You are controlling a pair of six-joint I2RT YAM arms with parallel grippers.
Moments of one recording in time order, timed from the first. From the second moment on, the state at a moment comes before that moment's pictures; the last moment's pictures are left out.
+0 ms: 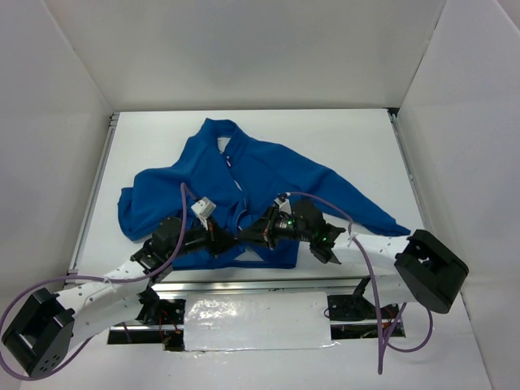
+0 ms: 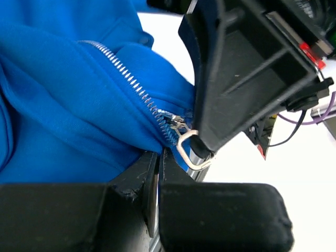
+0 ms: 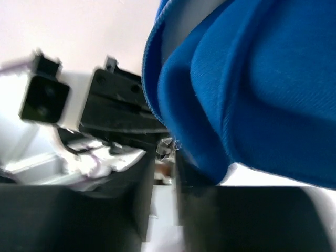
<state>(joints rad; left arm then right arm) -0.64 0.88 0.22 0.45 0.43 -0.52 0.83 1.31 0.47 0.58 -0.43 1.65</state>
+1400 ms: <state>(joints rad) -0.65 0.92 0.33 0.28 0.46 -0.43 0.82 1.17 0.61 0.11 -0.25 0.55</state>
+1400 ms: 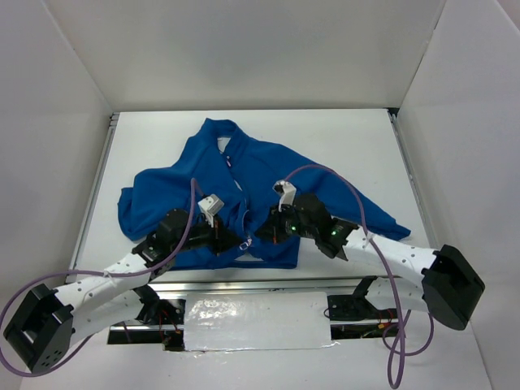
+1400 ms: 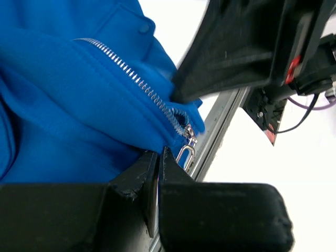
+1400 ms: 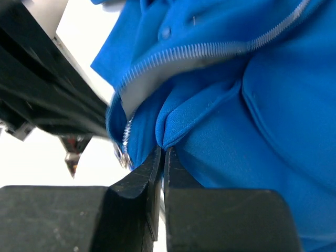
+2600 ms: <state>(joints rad) -0.65 1.02 0.33 0.39 0.56 -0.56 0.94 1.05 0.41 0.21 -0.03 0.82</state>
